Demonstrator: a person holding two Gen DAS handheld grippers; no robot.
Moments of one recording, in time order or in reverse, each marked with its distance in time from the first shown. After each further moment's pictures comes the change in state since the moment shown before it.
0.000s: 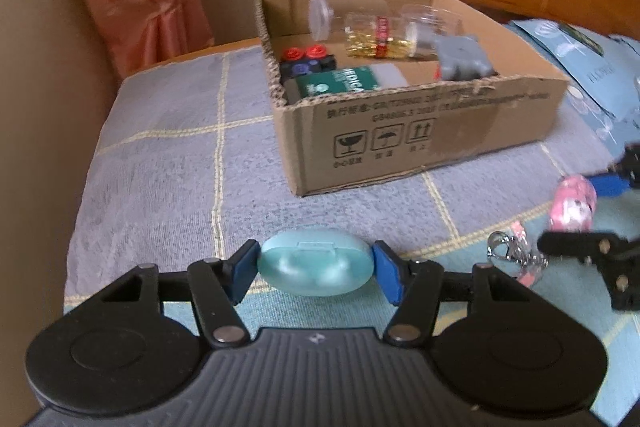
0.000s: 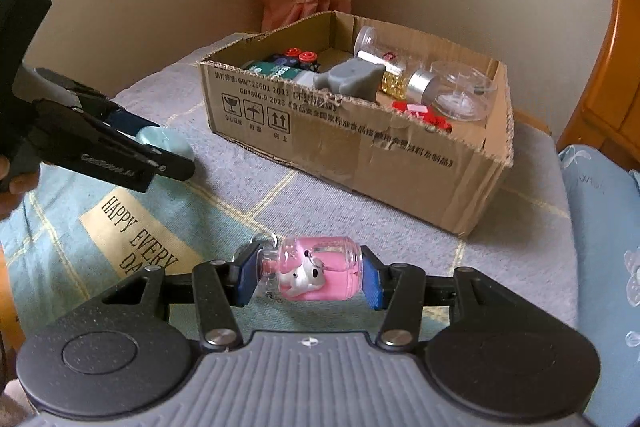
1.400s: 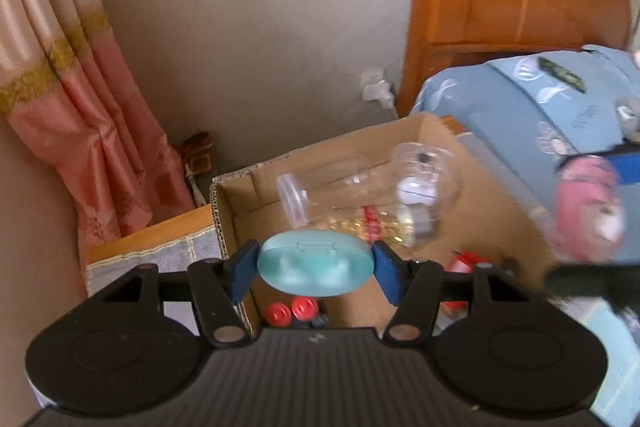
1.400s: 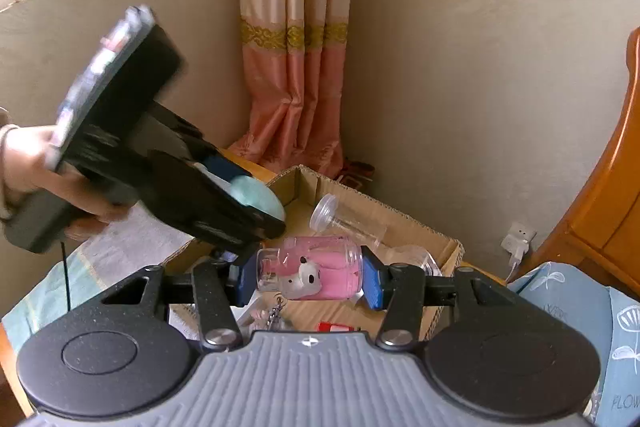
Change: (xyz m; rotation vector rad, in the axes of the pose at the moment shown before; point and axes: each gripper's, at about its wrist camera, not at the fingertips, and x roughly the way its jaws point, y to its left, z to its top) left arm 0.041 0.001 0.196 0.111 -0.014 -0.082; right arm -0.027 -0.057 0.178 -0.067 -0.103 0.004
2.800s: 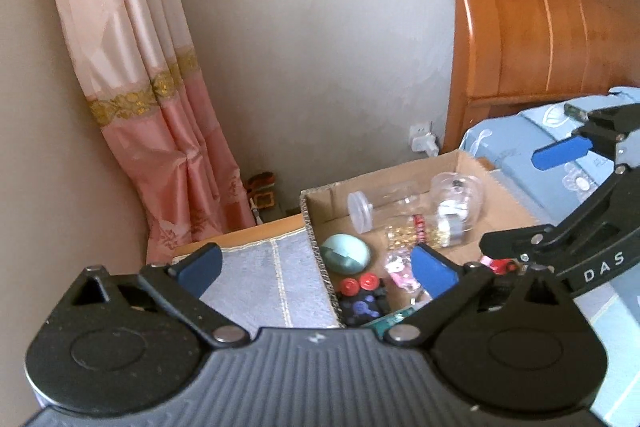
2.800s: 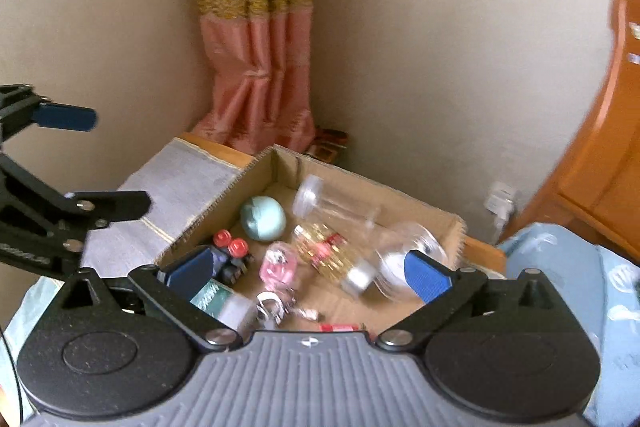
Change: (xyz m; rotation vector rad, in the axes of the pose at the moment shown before) left arm -0.106 0.024 -0.056 -0.045 -0.208 0.145; right arm 0.024 0.019 0.010 0.111 0.112 -0.133
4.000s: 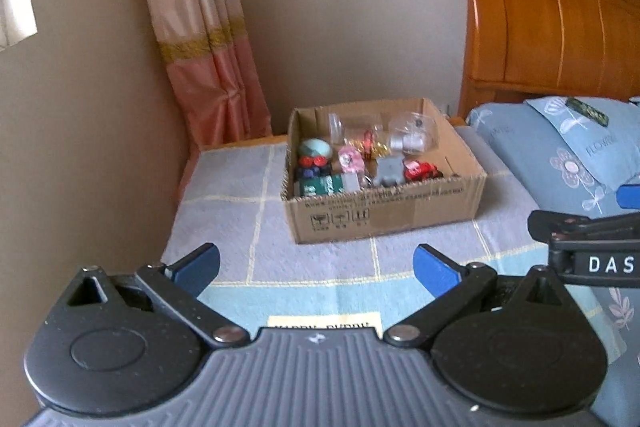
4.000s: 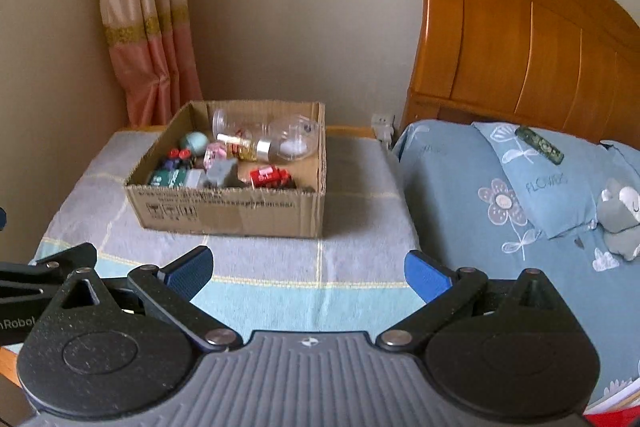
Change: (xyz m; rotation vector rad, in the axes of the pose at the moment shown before) left arm -0.132 -0.114 -0.101 -0.148 0.037 0.171; right arm -0.145 0.028 -0.168 0.327 -0.081 -0.256
